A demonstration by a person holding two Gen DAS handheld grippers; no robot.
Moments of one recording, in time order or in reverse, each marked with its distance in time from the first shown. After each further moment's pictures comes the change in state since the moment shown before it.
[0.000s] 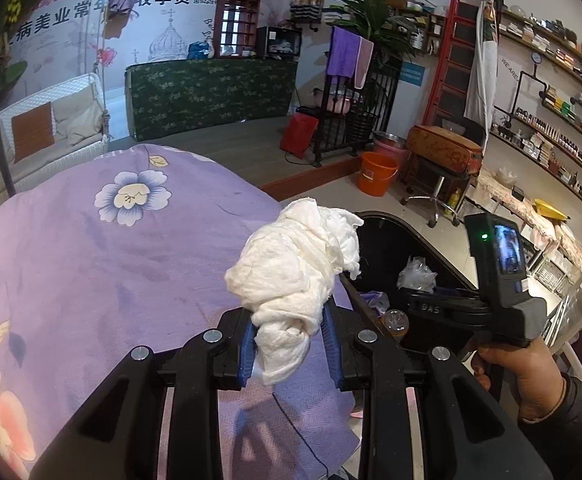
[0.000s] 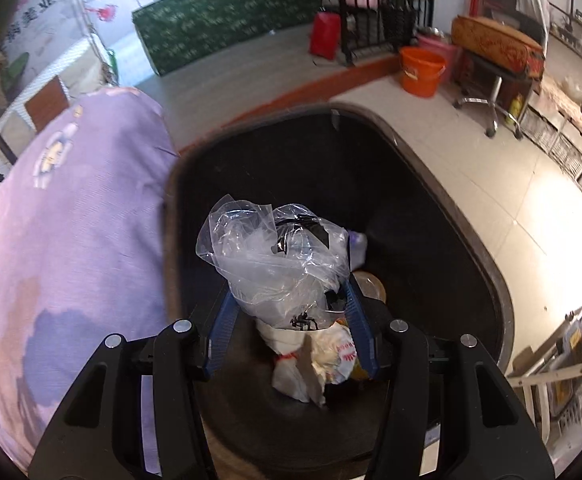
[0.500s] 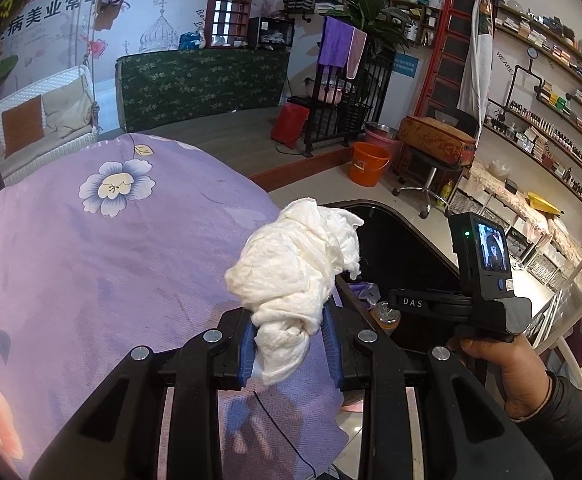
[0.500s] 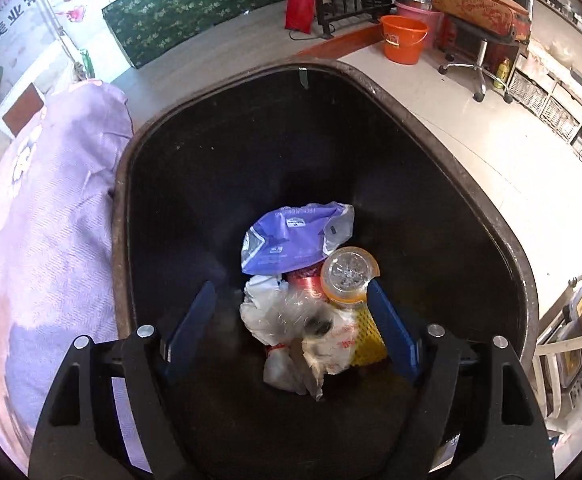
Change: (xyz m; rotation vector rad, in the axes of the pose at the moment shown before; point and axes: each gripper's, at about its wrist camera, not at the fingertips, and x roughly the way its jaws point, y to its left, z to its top) left arm 0.010 -0.009 -0.002 -0.001 0.034 -0.033; right arm 0.028 -0.013 -0.008 0.088 0.062 -0.014
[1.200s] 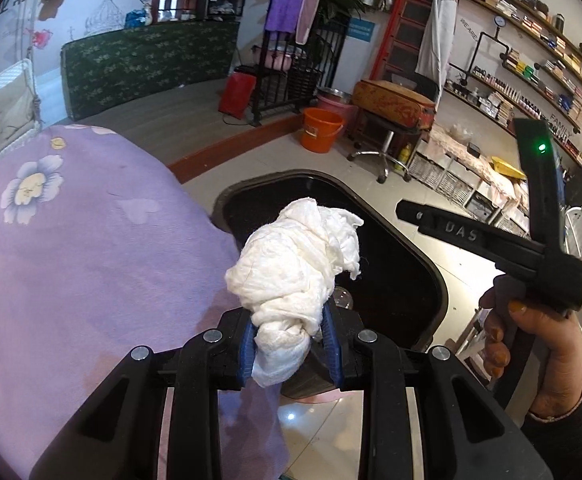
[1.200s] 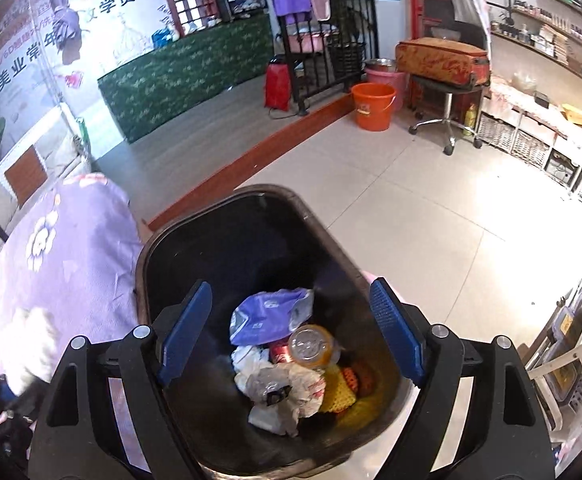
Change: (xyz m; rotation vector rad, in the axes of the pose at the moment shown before) left arm 0.065 -0.057 0.014 0.077 0.133 -0.161; right arm -0.086 -0.035 0.023 0.072 -0.280 -0.038
